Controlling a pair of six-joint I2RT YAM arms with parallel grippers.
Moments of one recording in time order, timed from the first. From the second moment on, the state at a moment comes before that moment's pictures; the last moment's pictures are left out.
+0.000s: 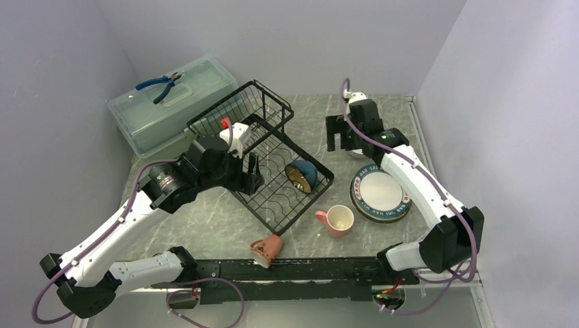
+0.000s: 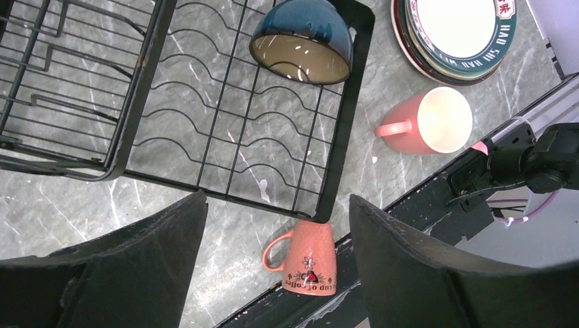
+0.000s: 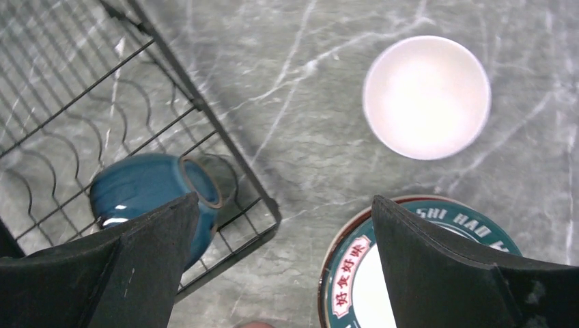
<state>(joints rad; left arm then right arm) -0.78 1.02 1.23 -0.83 -0.05 -0.38 0.42 1.38 1.28 -0.61 0.12 0.17</state>
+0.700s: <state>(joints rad) -0.78 1.03 1.25 -0.81 -0.01 -0.28 0.08 1.47 1.26 -0.58 0.14 0.34</state>
